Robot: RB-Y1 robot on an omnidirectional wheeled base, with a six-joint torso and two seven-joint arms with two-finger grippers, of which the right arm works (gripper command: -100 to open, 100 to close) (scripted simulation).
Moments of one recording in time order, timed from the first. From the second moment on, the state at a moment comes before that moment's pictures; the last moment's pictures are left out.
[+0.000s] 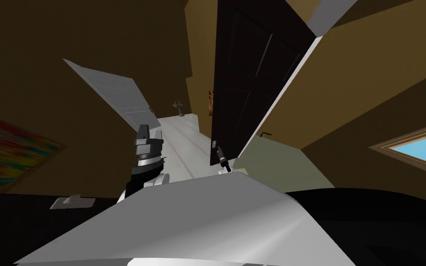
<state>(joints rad) -0.12 -0.07 0.13 -0.68 -0.02 -0.79 -0.06</state>
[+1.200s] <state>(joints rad) -0.11 -0.07 0.12 -0.68 -0.02 -0.80 -0.05</state>
